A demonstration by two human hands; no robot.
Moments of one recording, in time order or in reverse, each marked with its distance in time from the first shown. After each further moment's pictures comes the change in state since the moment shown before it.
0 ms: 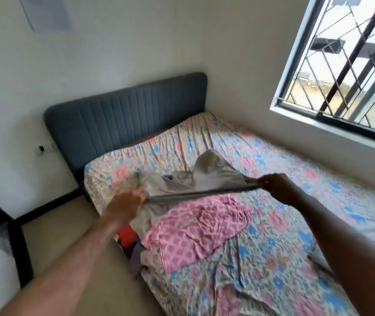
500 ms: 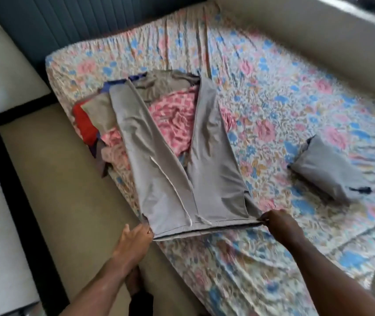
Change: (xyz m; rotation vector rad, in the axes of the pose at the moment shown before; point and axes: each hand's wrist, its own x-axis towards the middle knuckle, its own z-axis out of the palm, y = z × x) left_hand -0.256 0.343 0.288 0.055 -0.810 -0.096; right_hand -0.252 0.317 0.292 -0.304 -0.410 0.235
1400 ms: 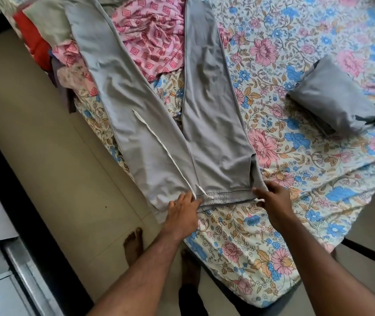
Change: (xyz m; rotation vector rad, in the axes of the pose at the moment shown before) left_hand 0.044 0.243 0.118 -0.598 0.014 0.042; right_hand -0.065 0.064 0.132 1.359 0.072 0.283
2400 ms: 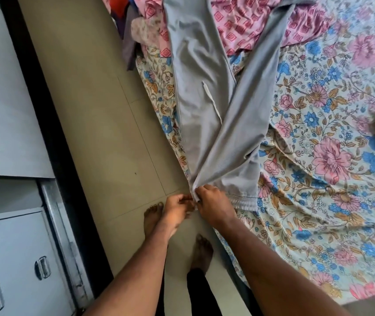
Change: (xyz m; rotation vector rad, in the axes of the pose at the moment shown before) left_hand -0.054 -0.131 0.022 -1.449 0.170 -0.677; right_hand -0.072 0.047 0.257 -1.251 -0.627 -0.711
